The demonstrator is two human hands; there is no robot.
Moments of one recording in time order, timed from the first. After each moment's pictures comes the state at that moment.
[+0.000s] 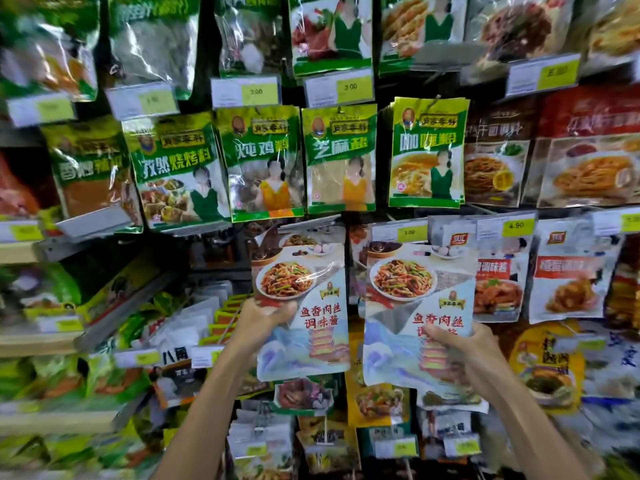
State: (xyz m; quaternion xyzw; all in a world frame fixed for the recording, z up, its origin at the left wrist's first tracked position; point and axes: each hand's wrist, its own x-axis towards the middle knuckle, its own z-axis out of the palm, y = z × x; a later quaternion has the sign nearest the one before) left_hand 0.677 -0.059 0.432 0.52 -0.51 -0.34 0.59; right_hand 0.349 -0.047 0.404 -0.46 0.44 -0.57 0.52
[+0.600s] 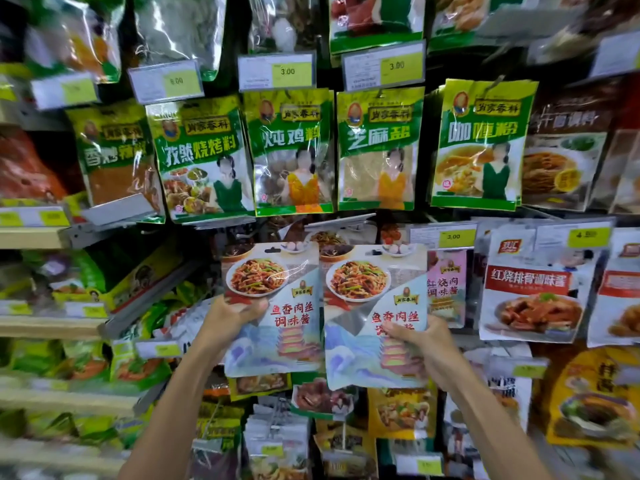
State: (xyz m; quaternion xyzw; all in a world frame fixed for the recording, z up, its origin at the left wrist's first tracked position) left_hand 0.752 -0.058 0.436 0.56 -0.48 -0.30 0.60; right_hand 0.439 -0.095 0.405 -0.52 0.37 -0.50 0.59
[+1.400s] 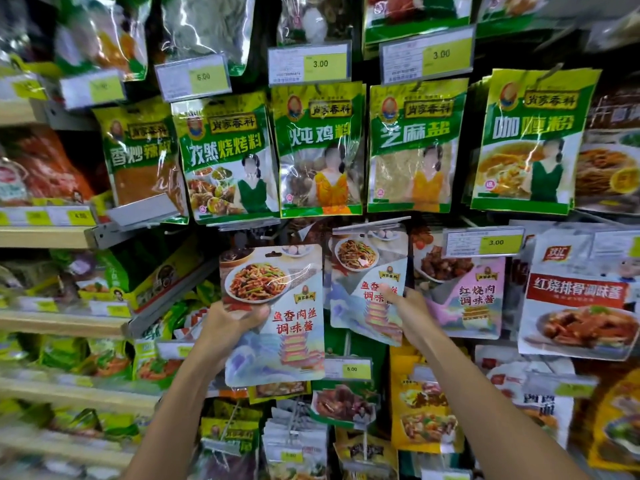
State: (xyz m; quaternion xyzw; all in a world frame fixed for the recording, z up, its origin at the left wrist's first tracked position) left_hand 0.784 -0.050 0.434 0.56 -0.46 -0.29 0.62; right_hand 0.516 -0.181 0.411 -0.47 0.44 -0.51 0.57
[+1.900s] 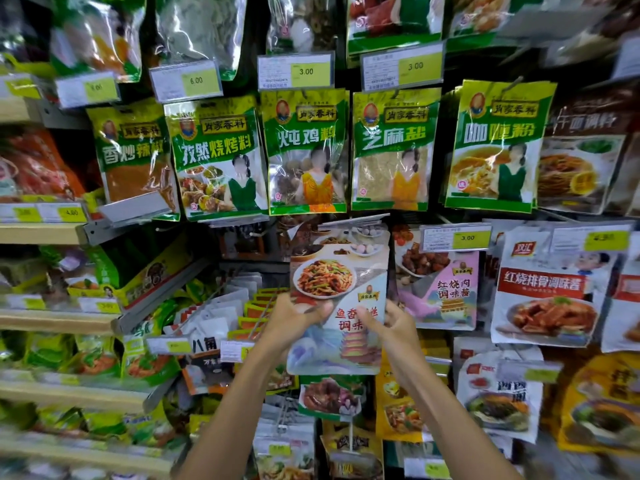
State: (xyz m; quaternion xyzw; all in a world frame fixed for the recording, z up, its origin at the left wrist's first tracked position) left_hand 0.684 -0.065 0.437 0.50 -0.53 -0.37 0.58; right_hand 0.508 -0.095 0.403 -0.55 0.36 -0.55 0.51
